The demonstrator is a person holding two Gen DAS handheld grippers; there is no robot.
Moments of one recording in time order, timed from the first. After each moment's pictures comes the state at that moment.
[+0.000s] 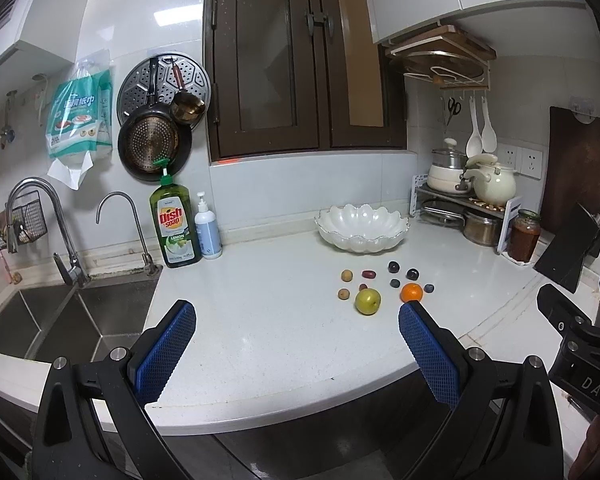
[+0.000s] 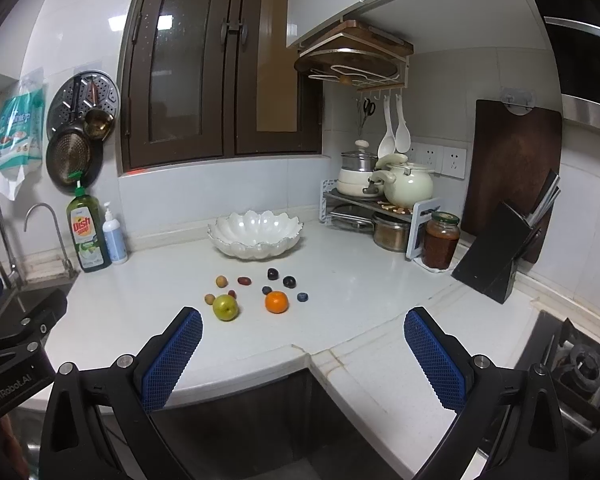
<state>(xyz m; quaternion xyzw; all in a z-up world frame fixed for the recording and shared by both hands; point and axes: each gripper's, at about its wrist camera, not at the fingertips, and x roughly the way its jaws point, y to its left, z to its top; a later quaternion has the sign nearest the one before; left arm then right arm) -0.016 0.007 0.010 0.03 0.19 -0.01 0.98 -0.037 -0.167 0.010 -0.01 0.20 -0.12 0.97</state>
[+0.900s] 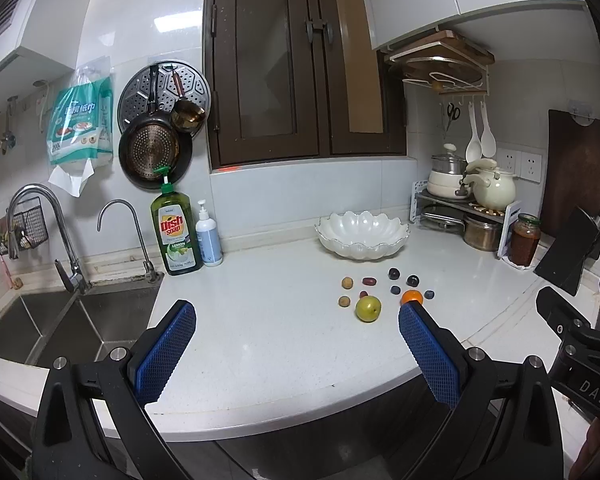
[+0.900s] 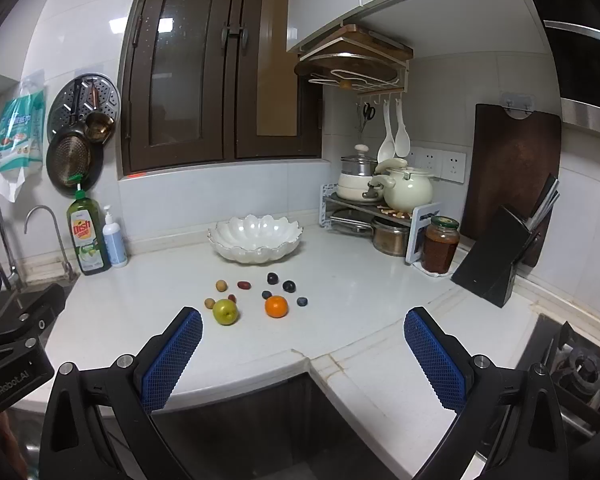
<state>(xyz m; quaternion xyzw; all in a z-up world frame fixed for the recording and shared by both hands) -0.016 0.007 0.015 0.03 0.18 -0.01 0.98 -0.035 -0.166 0.012 -0.01 0.19 -0.12 0.97</state>
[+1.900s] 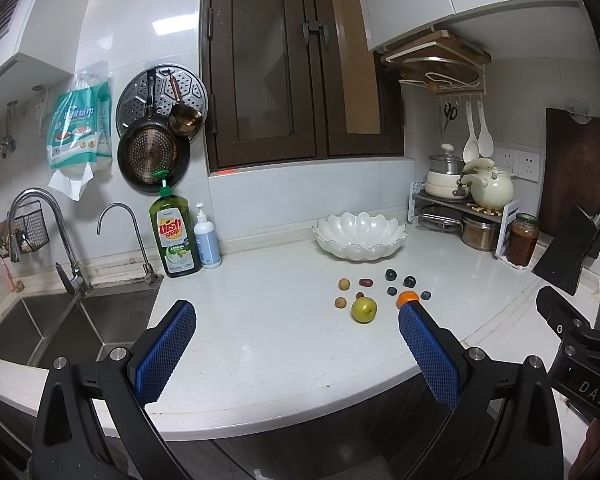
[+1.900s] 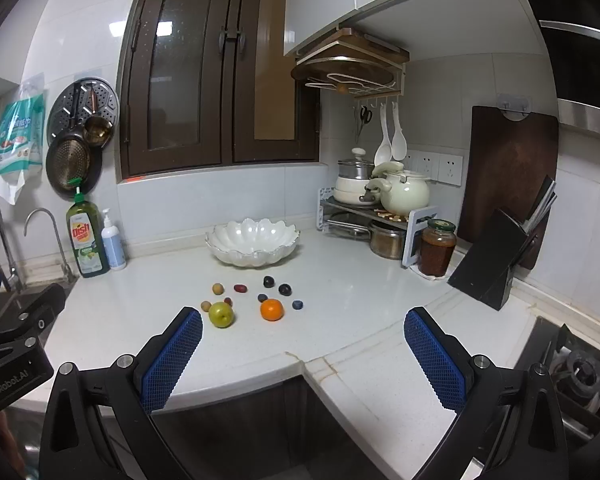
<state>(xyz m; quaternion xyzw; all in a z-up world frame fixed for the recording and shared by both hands) -0.020 0.003 0.016 0.03 0.18 -0.01 0.98 -0.039 -0.168 0.013 -0.01 0.19 -0.12 0.97</state>
